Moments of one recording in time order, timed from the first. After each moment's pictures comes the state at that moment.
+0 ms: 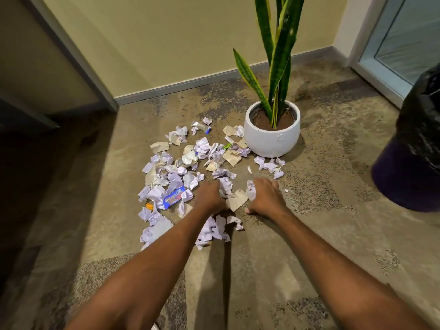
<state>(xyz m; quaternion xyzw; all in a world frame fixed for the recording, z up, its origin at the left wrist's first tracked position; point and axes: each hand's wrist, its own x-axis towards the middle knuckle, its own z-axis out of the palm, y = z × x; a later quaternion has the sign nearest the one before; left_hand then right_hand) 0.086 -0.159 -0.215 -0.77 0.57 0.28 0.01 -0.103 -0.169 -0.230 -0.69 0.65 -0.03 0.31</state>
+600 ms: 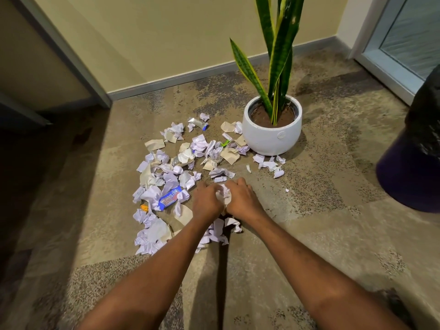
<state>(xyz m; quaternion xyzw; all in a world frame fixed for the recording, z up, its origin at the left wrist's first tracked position) 0.085 -0.148 -0.240 -0.79 0.57 0.22 -0.10 -0.047 -0.164 -0.234 -0.73 0.59 -0.06 0.34</state>
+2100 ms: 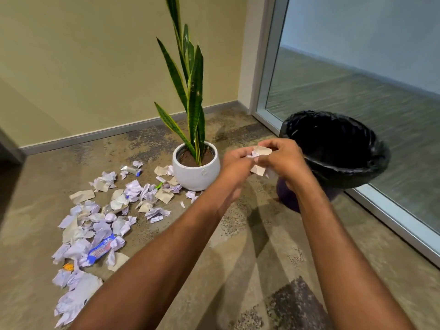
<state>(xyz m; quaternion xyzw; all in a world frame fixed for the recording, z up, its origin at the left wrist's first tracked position) -0.160 -0.187 -0.034 -0.44 0.44 0.66 -0.43 -0.300 -0.172 -0.013 -0.51 0.66 -0.46 0.31</state>
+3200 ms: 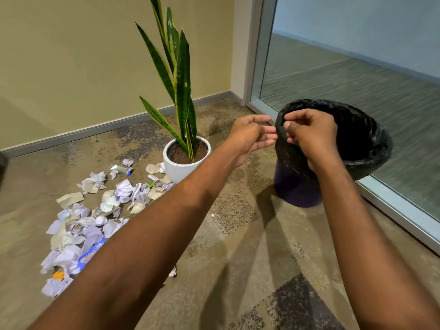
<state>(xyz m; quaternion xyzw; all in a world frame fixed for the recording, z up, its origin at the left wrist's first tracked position) -0.199 -0.244 0.002 -0.40 0.46 0.69 -0.38 -0.366 -0.199 -0.007 -0.44 0.65 -0.58 0.22</state>
